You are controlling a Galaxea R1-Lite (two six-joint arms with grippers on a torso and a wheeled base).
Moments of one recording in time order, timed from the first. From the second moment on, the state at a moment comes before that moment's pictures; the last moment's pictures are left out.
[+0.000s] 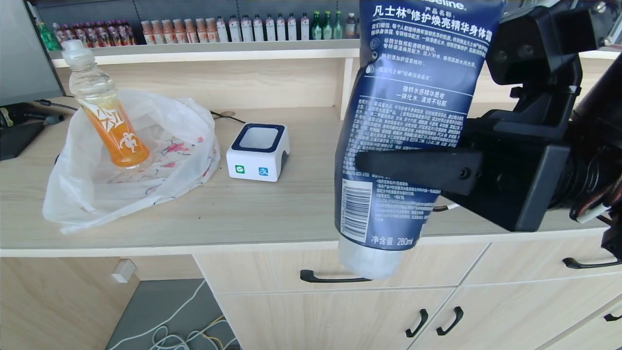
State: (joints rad) left arm 0.00 0.00 0.00 0.00 0.00 0.00; right arm 0.66 1.57 -0.96 -0.90 0.99 0.44
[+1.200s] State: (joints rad) left arm 0.00 0.00 0.00 0.00 0.00 0.00; right arm 0.75 1.63 -1.00 -0.90 0.87 0.46
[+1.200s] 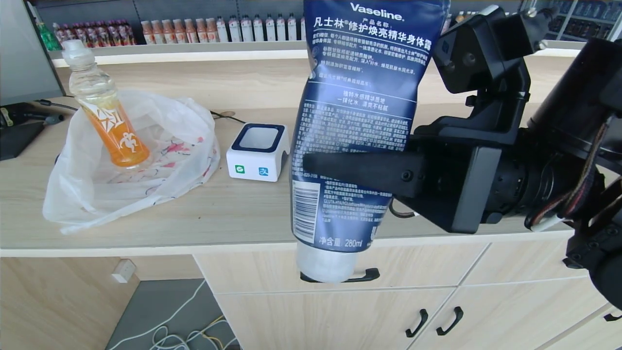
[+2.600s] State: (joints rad) left arm 0.00 0.00 0.00 0.00 0.00 0.00; right arm 0.64 1.38 -0.58 -1.12 0.08 -0.10
